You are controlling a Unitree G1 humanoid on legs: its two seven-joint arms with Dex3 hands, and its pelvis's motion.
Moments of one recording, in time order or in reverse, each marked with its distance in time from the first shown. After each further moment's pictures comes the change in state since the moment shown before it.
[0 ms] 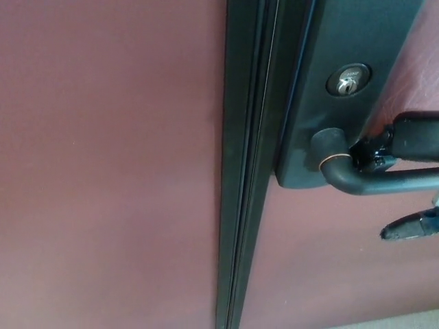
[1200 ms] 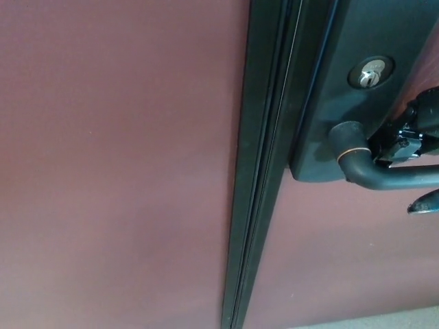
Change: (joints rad) left_arm -0.006 0.000 0.005 -0.002 0.000 -0.008 0.000; right_arm -0.116 -0.030 -0.034 0.154 0.108 0.058 0.196
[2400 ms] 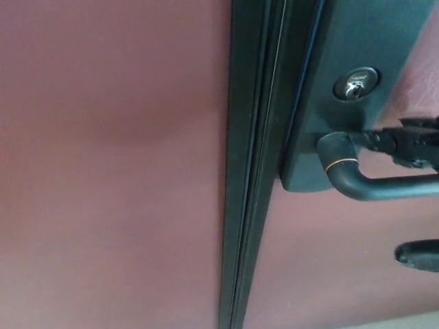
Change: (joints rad) left_arm 0.018 0.000 0.004 0.001 0.000 -0.008 -0.003; right_arm 0.524 0.202 -0.257 -0.552 -0.381 -0.150 -0.371
